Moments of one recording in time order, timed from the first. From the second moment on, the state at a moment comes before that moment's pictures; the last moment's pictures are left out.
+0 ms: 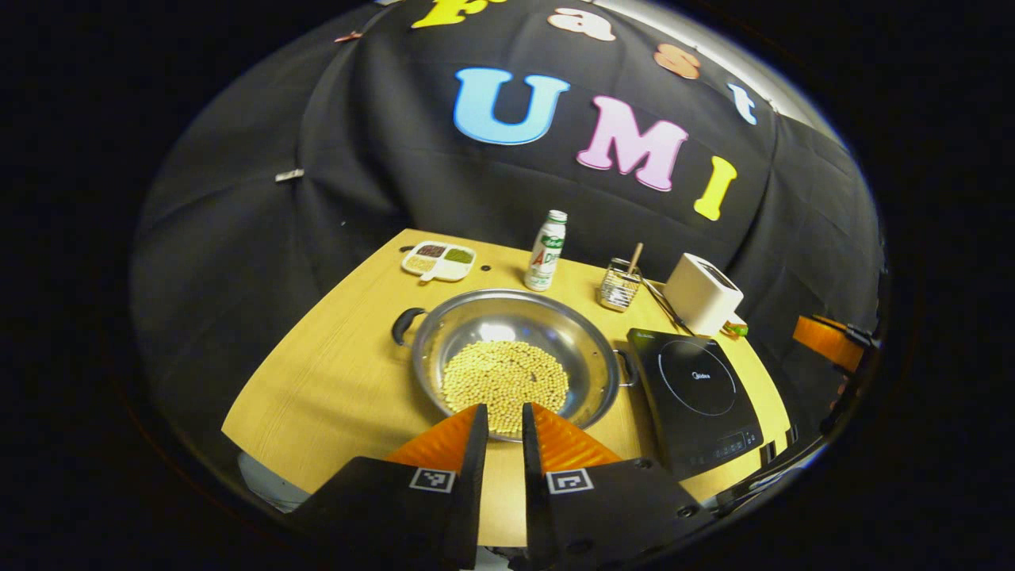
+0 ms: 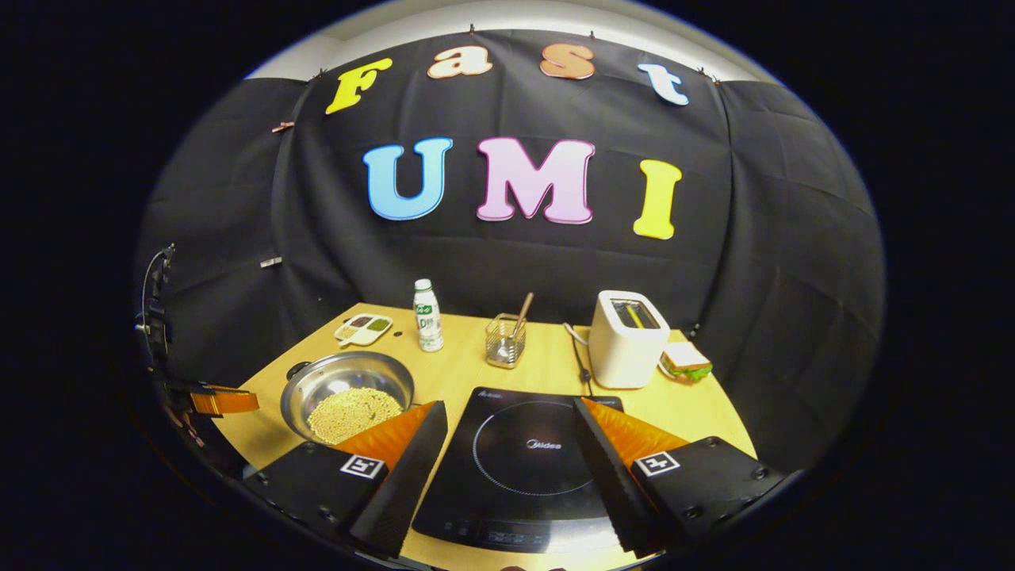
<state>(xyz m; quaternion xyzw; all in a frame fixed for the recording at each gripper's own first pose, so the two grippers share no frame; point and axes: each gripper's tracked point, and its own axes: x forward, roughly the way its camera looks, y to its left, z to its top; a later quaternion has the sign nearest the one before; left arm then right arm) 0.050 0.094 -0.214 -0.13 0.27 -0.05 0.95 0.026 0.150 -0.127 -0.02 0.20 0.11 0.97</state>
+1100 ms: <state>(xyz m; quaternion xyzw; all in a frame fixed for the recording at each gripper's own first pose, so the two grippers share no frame) 0.192 0.175 -0.250 -0.05 0.25 -0.11 0.96 0.097 0.292 -0.280 0.03 0.36 0.14 0.92</state>
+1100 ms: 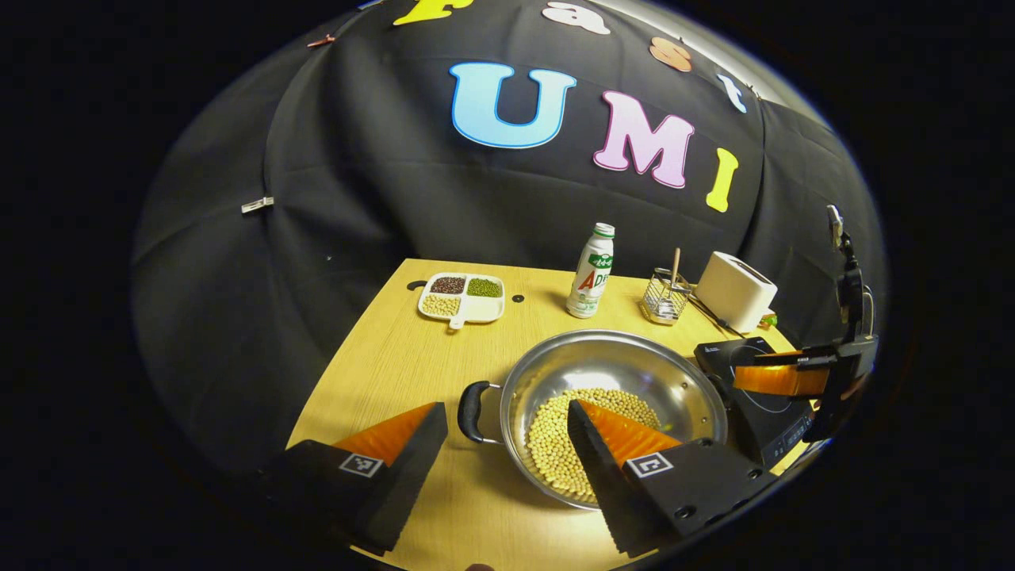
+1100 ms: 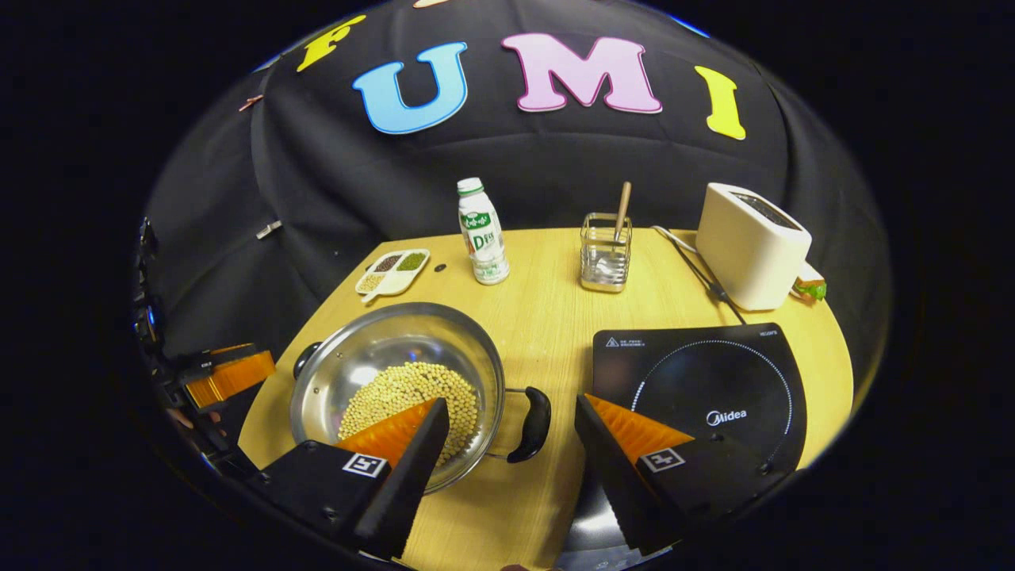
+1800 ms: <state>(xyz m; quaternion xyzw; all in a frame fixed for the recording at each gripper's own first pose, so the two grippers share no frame) 0.257 0.159 -0.326 -0.07 0.30 -0.13 0.94 0.116 0.312 -0.352 0.05 0.42 0.14 0.90</state>
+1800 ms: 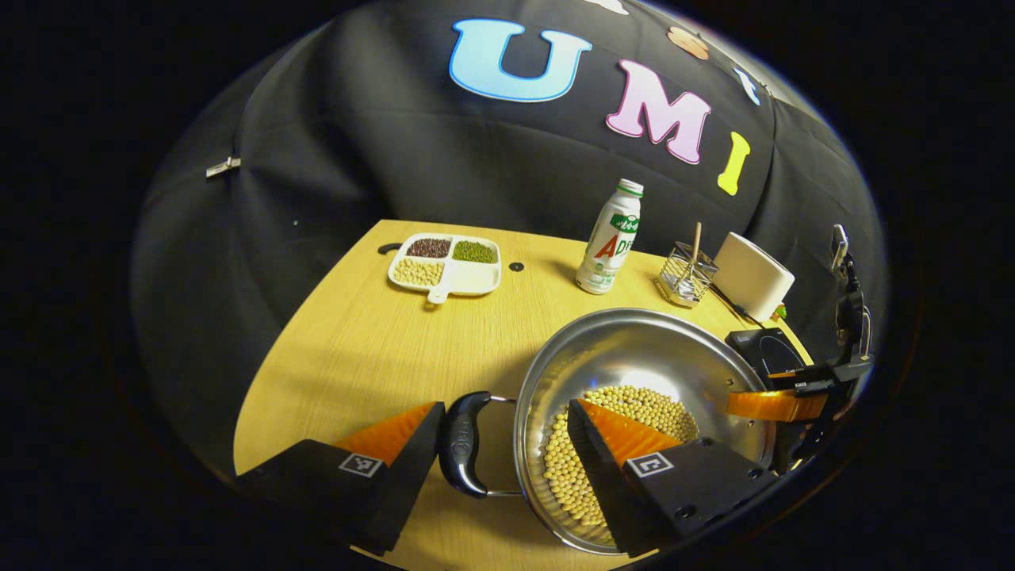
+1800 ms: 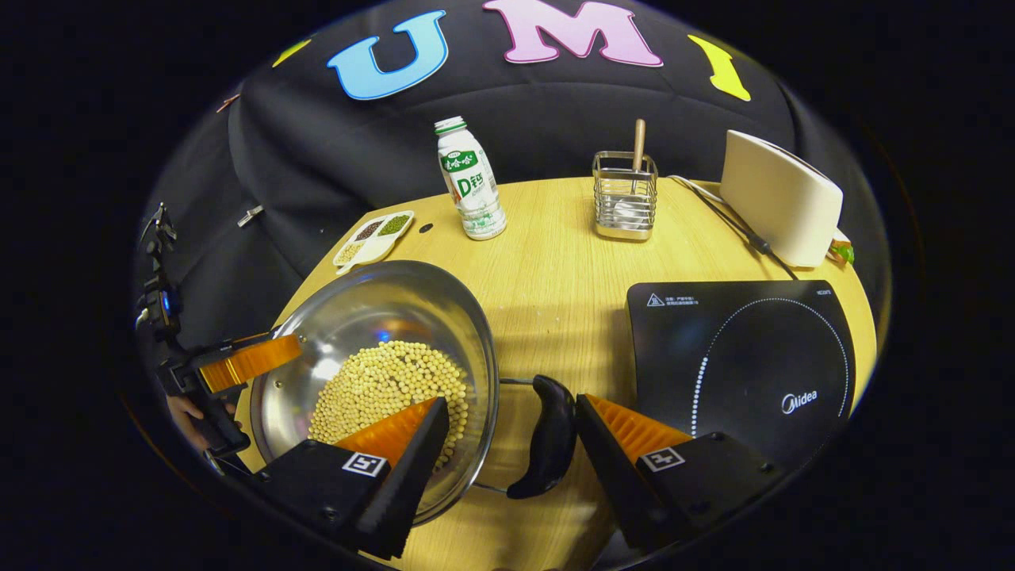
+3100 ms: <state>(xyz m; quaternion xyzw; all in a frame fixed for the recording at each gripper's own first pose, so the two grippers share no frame) 0.248 0.169 -0.365 -0.08 0.37 -0.12 0.92 0.119 0.313 -0.376 0.04 0.44 0.10 0.89</state>
